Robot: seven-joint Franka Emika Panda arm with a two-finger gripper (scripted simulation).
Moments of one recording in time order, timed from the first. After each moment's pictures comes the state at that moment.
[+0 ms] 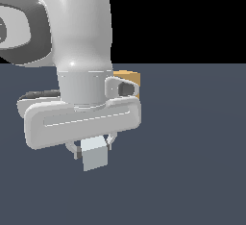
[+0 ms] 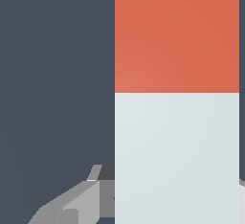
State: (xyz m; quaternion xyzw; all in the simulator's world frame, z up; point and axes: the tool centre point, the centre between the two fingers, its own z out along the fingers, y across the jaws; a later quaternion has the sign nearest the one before) arm -0.061 -0.090 0.027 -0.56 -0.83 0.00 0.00
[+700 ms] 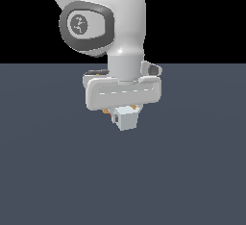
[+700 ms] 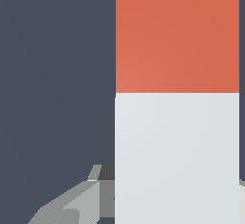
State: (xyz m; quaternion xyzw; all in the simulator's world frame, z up) arm 0.006 0.012 0.052 -0.57 -0.82 0.00 0.00
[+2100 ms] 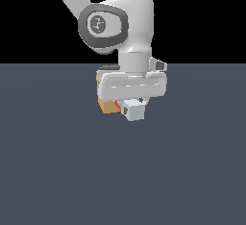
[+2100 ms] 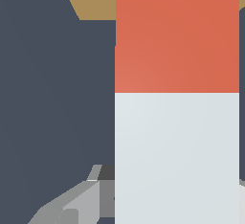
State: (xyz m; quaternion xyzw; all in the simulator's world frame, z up) arm 0.031 0.049 0.059 -0.57 -0.82 0.00 0.00
